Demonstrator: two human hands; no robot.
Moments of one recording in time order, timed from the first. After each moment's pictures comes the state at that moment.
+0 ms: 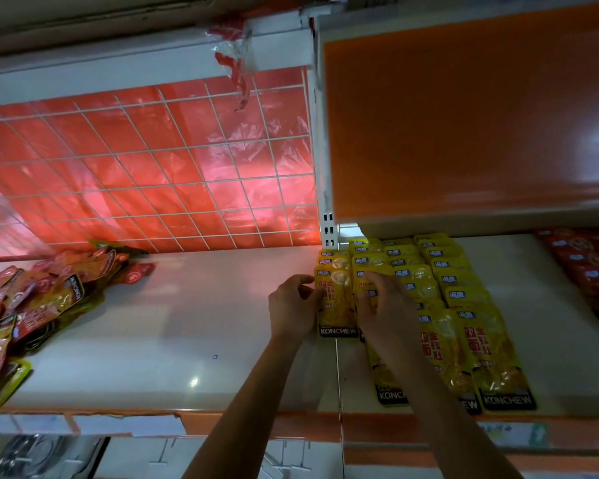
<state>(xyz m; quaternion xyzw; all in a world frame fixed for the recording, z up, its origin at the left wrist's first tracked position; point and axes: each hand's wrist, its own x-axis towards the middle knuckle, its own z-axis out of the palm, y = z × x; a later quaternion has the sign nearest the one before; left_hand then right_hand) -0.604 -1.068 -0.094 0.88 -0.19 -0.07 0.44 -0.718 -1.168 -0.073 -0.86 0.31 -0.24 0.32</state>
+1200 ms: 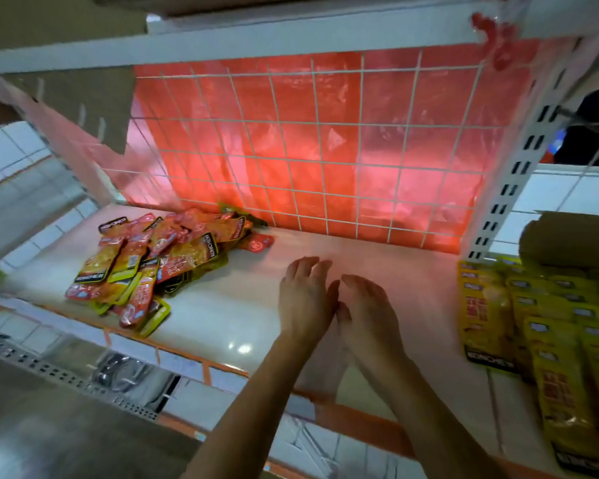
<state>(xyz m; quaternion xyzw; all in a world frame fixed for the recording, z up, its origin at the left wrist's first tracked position) -0.524 -0.910 -0.083 0.94 -0.22 0.14 0.22 -0.588 -1.003 -0.088 -0.94 0.12 -0.16 0.28</state>
